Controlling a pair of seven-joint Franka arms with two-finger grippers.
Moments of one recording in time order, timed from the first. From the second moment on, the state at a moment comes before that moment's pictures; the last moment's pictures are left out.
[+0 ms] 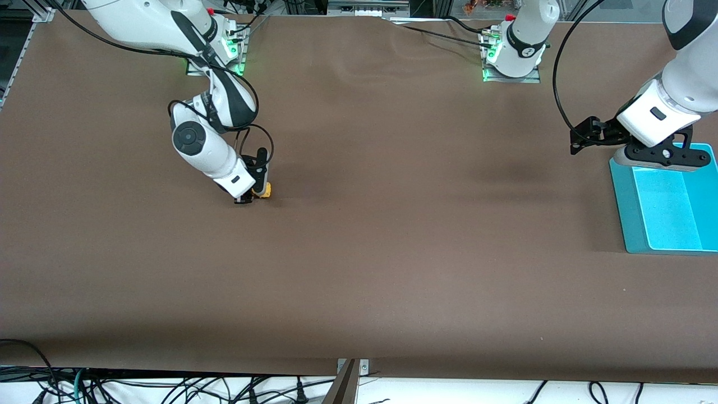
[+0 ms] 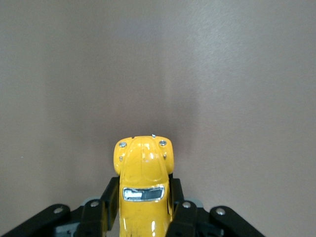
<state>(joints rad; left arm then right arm) -0.01 -0.01 -0.08 -1.73 0.00 1.69 0.01 0.11 0.42 0.26 -2.20 -0.05 2.60 -1.16</state>
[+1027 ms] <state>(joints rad) -0.01 -0.01 -0.08 -1.73 0.00 1.69 0.01 -0.01 0.40 0.19 -2.27 -0.14 2.68 -1.37</state>
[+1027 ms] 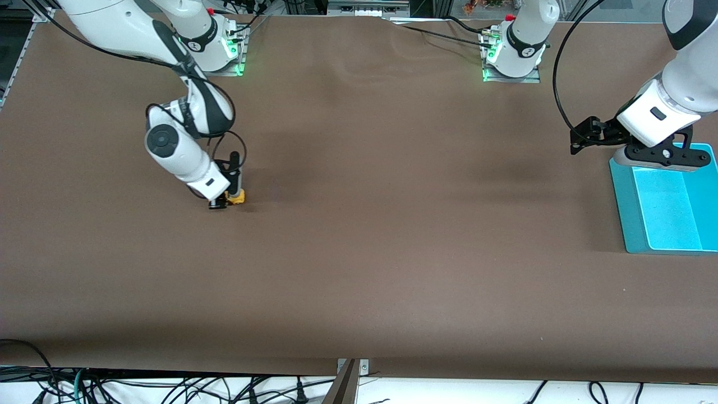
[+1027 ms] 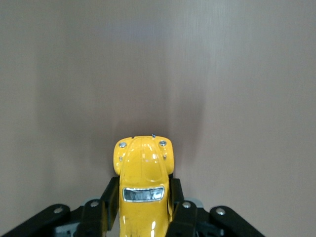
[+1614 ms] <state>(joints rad) -0.01 -0.01 -0.08 -1.73 0.00 1.69 0.01 -0.27 0.40 0.16 -2.27 -0.14 2.73 -1.68</state>
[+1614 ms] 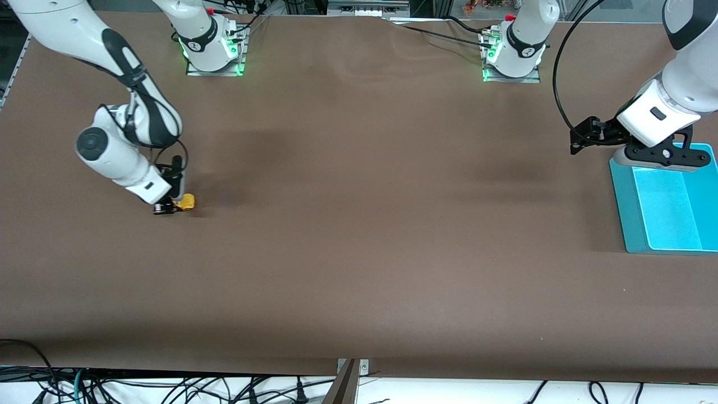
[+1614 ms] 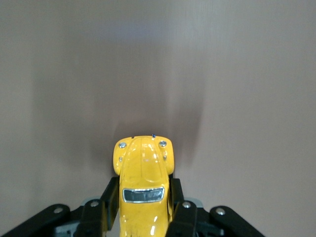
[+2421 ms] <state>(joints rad) -0.01 -0.01 -0.08 -1.73 0.00 1.69 0.01 -0.31 0.41 0.17 -2.26 -0.14 2.72 -1.69</state>
